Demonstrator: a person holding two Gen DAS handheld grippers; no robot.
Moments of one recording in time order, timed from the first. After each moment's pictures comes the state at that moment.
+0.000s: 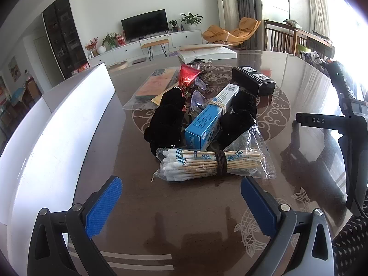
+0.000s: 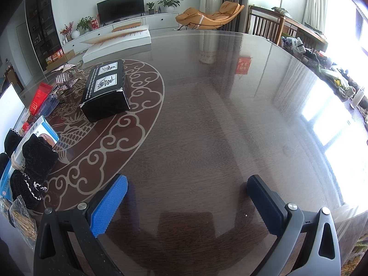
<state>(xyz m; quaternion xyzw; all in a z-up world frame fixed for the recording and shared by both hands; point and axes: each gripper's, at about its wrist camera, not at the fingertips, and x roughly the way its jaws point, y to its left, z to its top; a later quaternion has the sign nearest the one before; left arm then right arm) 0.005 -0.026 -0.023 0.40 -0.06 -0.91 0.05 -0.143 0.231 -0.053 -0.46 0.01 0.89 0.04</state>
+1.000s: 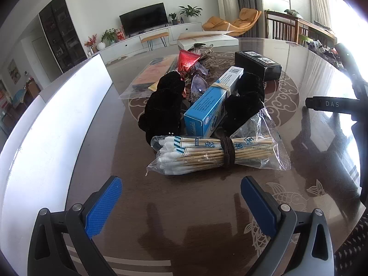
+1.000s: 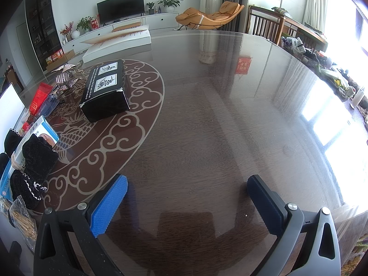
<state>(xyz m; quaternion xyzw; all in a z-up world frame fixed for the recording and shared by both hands) -0.007 -0.024 -0.048 0.42 -0.07 -0.90 0.06 -0.143 0.232 -0.053 -0.46 0.01 0.89 0.04</state>
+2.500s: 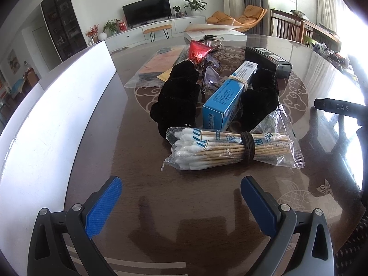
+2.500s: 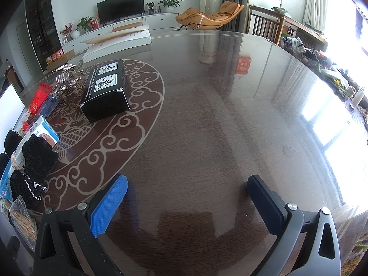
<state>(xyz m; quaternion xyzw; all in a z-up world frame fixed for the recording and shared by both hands) -0.012 -0.044 -0.053 0.45 -0.05 -0.89 0.06 -0.143 0.232 -0.053 -0.46 0.01 0.89 0.04</state>
